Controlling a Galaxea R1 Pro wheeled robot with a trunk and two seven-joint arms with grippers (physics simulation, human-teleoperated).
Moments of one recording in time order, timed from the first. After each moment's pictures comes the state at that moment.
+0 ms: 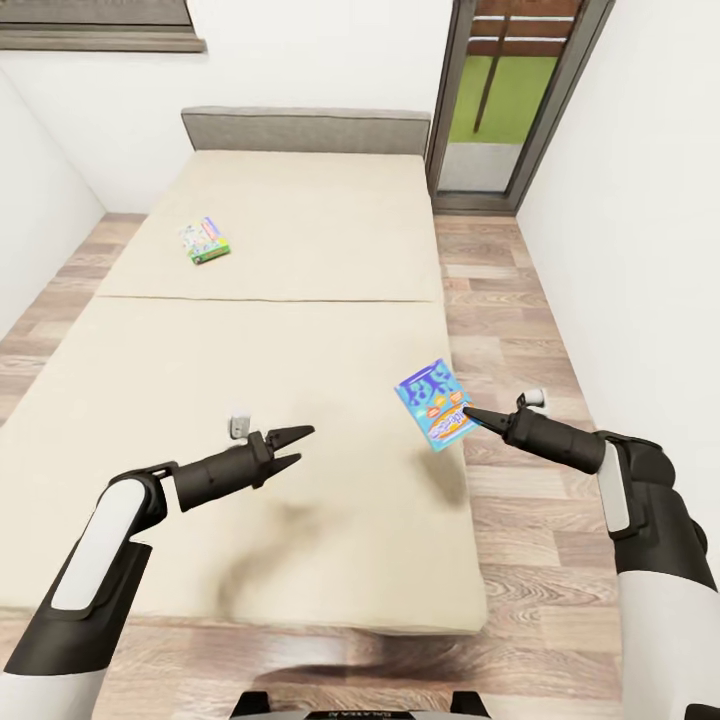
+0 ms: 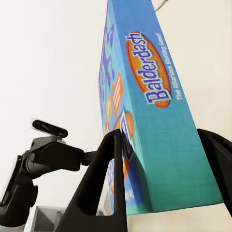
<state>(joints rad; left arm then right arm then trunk) -0.52 0.13 -0.04 -1.60 1.46 1.01 0.12 -0.74 -0.13 -0.34 -1.26 -0.18 1.04 1.30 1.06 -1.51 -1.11</state>
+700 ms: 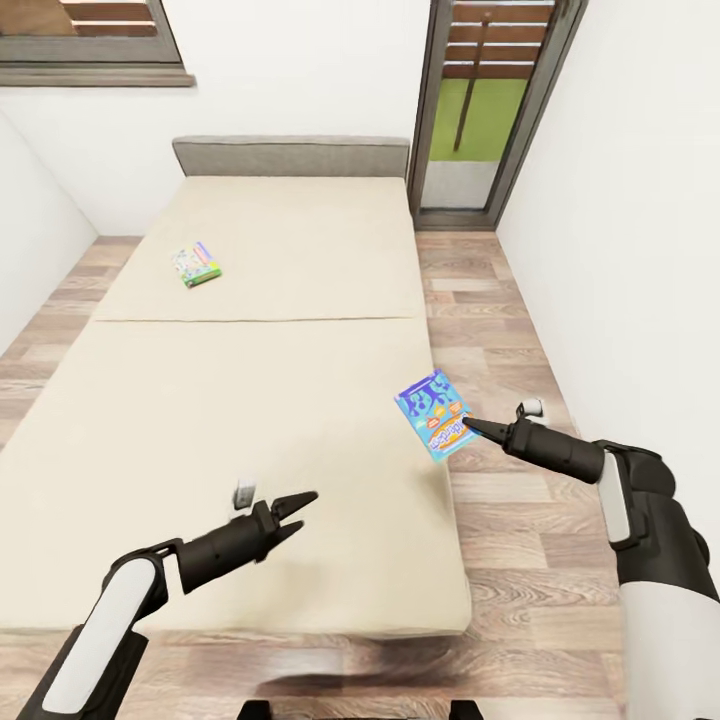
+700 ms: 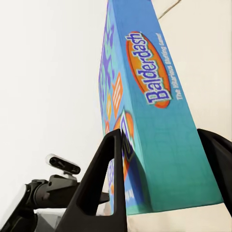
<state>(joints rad) -0.27 0.12 -0.06 -1.60 1.36 0.92 0.02 -0.71 -0.14 -0.33 -1.26 -0.17 1.04 1.30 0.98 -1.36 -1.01</state>
